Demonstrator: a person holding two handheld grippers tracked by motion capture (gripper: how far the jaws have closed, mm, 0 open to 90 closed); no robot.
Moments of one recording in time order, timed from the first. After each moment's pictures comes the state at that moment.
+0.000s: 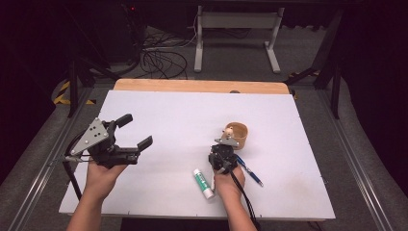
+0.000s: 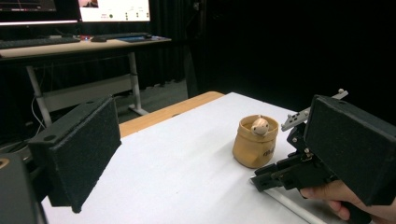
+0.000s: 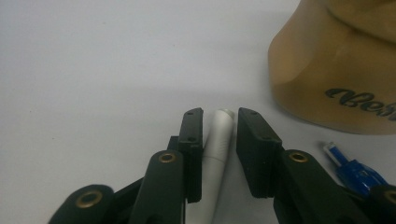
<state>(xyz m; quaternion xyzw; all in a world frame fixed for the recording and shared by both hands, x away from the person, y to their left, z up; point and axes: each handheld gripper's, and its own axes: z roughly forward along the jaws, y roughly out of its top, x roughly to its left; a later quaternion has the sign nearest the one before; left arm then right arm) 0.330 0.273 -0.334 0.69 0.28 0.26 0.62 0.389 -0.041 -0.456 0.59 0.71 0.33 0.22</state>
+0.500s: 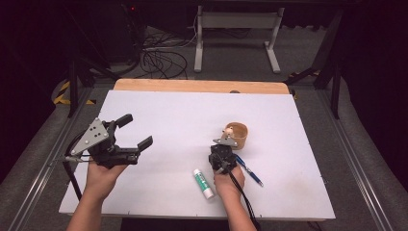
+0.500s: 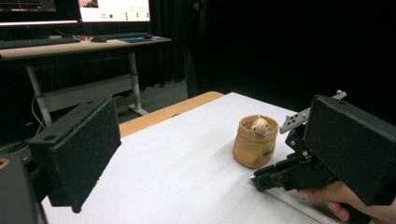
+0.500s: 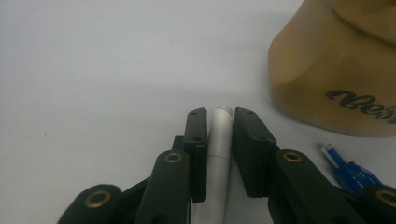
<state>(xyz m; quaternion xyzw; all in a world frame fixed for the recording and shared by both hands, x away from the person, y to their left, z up) 0.330 0.272 -0.334 0.69 0.28 0.26 0.62 0.389 -0.039 -0.457 0.58 0.71 0.31 0.24</state>
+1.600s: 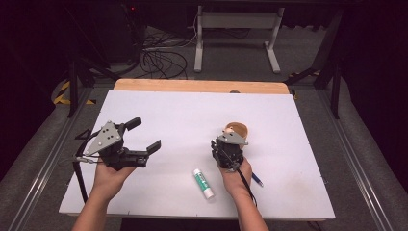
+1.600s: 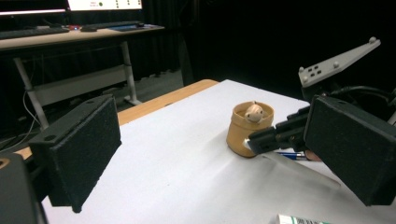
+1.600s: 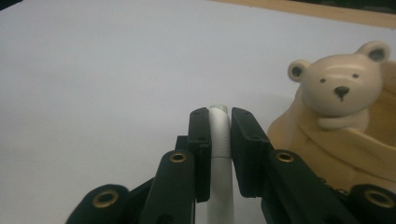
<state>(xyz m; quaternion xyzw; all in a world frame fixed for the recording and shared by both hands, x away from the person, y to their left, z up) 0.333 0.252 -0.345 0.71 0.27 0.25 0.60 0.381 -0.059 -0.423 0.47 0.73 0.41 0.26</state>
